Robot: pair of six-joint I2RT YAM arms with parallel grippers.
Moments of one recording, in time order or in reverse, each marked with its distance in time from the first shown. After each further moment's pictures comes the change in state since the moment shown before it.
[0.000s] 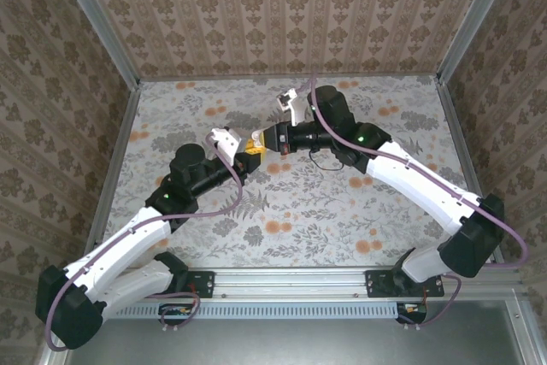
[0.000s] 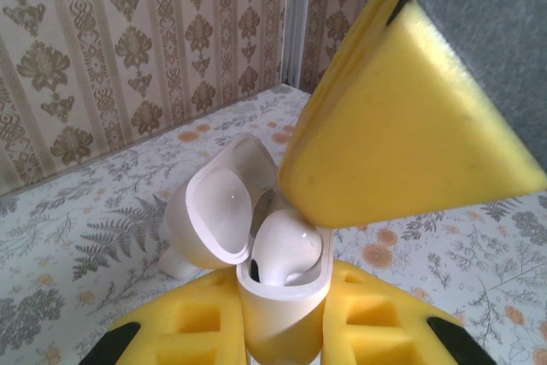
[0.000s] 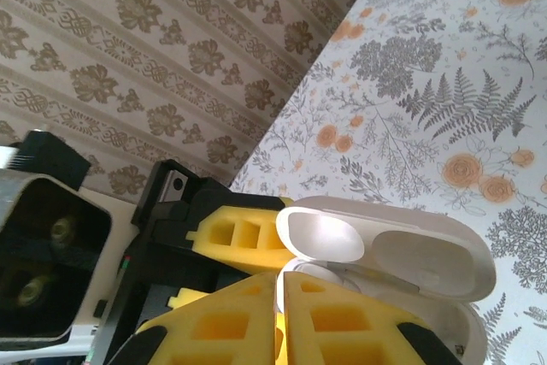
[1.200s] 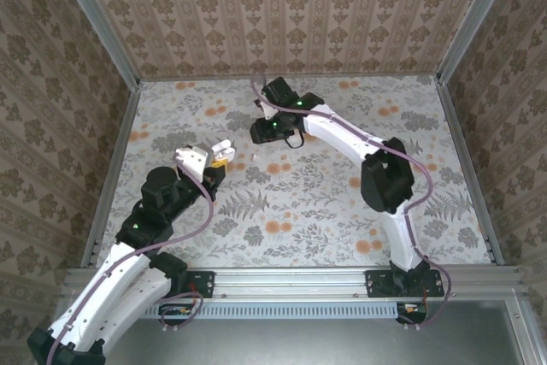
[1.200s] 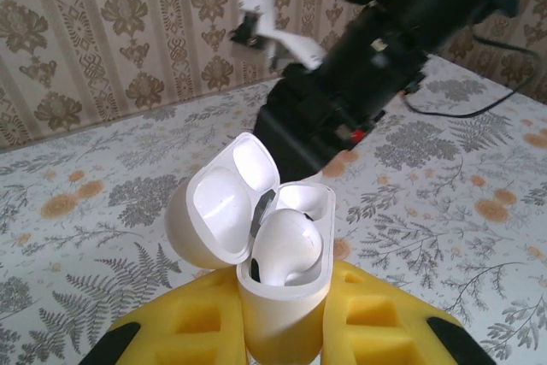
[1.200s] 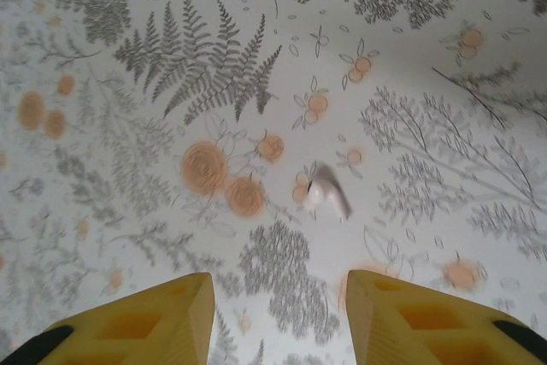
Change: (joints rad) left arm 0.143 -0.357 -0.101 -0.350 -0.184 0.016; right arm -0.059 0.721 0.607 -0.418 0.260 -0.267
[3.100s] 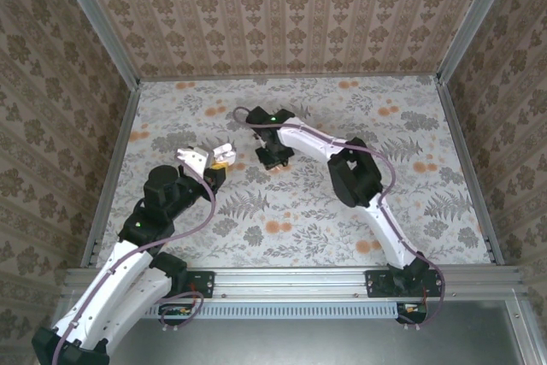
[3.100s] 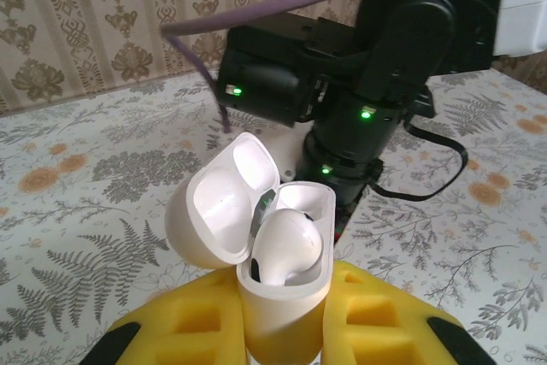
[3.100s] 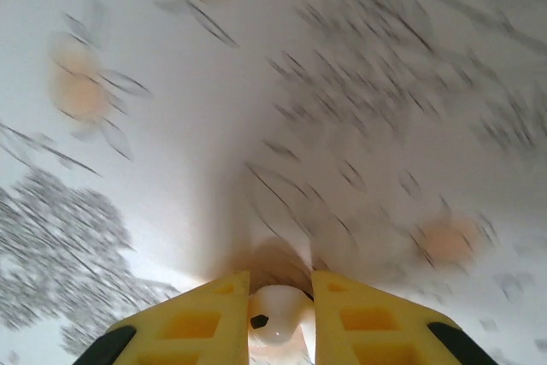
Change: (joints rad) left arm 0.045 0.020 -0.026 0.006 0.076 -0.028; right arm 0.049 0.203 0.043 -0.247 0.244 0.002
